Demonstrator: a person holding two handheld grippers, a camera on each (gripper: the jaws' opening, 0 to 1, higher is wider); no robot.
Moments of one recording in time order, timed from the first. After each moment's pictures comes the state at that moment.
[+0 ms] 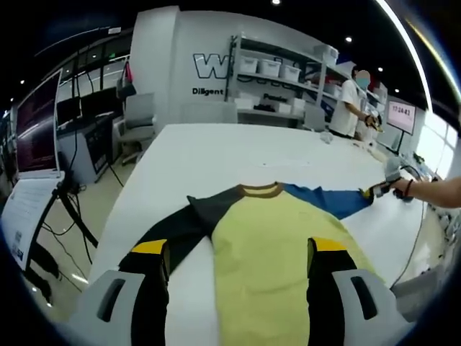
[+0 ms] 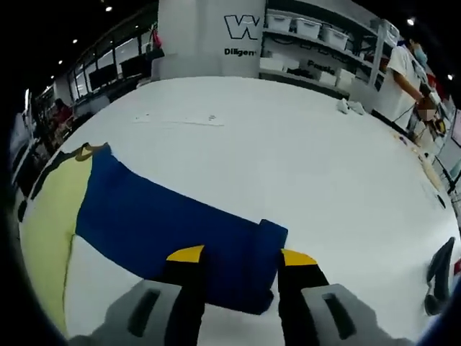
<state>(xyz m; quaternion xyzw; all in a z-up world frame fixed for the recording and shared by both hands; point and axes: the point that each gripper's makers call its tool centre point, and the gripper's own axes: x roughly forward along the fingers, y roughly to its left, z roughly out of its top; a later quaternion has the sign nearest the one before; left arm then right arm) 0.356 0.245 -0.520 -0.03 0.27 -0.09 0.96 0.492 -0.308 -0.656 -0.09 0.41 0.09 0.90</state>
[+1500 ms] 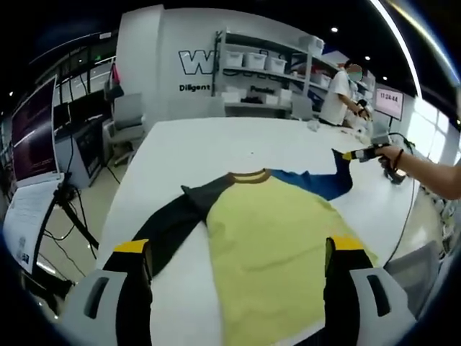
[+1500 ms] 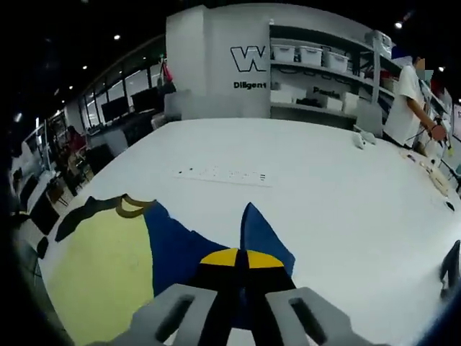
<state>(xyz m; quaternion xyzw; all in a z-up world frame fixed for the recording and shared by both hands) 0.318 0.243 -0.522 0.00 0.29 -0.13 0.95 0.517 -0.178 -0.563 -0.01 0.31 0.12 0.94</state>
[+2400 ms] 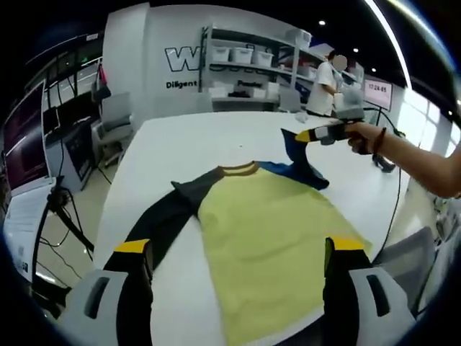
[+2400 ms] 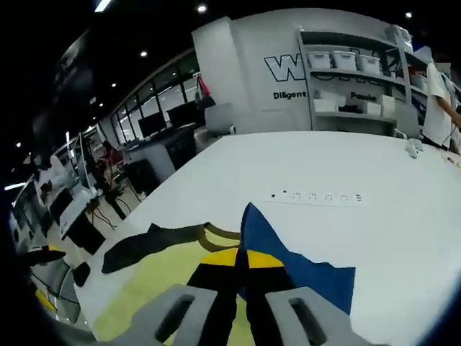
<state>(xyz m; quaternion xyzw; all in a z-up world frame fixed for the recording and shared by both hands) 0.308 0.237 -0.525 0.01 0.30 -0.16 0.94 0.515 0.003 -0.539 0.05 0.29 0.23 0.93</state>
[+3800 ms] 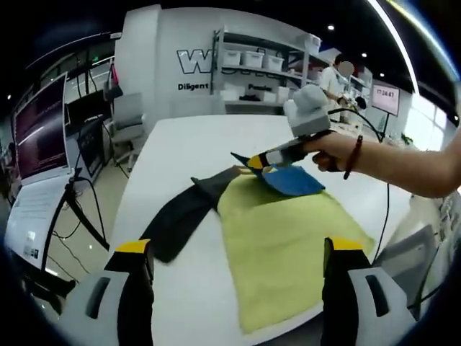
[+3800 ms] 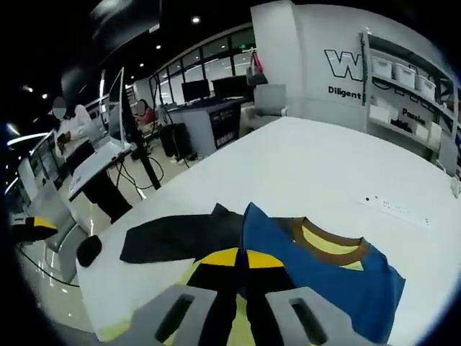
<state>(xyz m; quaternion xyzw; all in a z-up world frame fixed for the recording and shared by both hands) 0.289 0.274 -0.520 0.01 0.30 -0.13 0.95 0.487 0.181 -0.582 -0.05 0.31 0.33 0.89</state>
